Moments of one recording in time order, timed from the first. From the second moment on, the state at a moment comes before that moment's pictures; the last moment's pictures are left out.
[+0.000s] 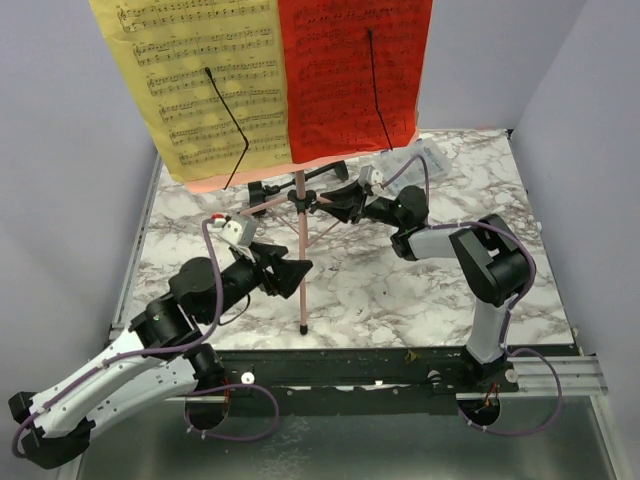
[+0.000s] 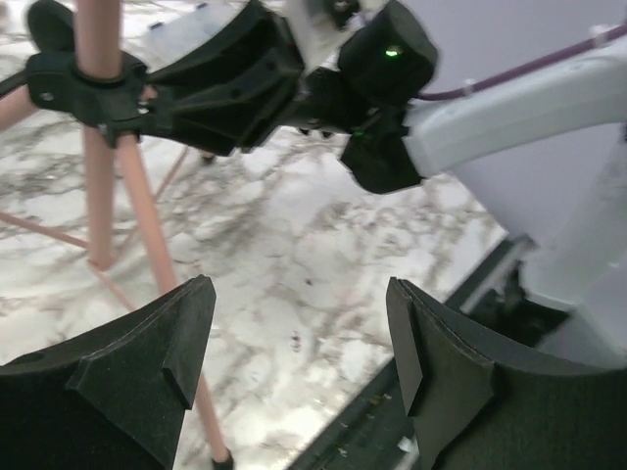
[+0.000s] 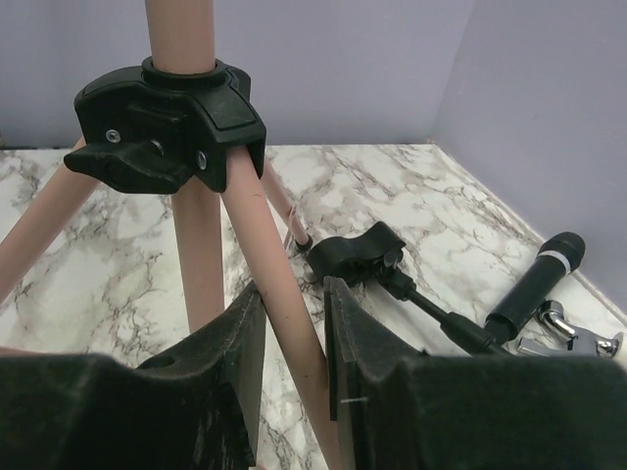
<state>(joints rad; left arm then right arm) -0.94 0.56 0.80 -0.33 -0.11 -0.47 0.50 1.91 0.92 1.24 -0.83 0.03</state>
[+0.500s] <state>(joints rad) -0.92 0.85 0.66 0.20 -0.62 -0.35 0.56 1.92 0.86 1.38 -0.66 0.05</state>
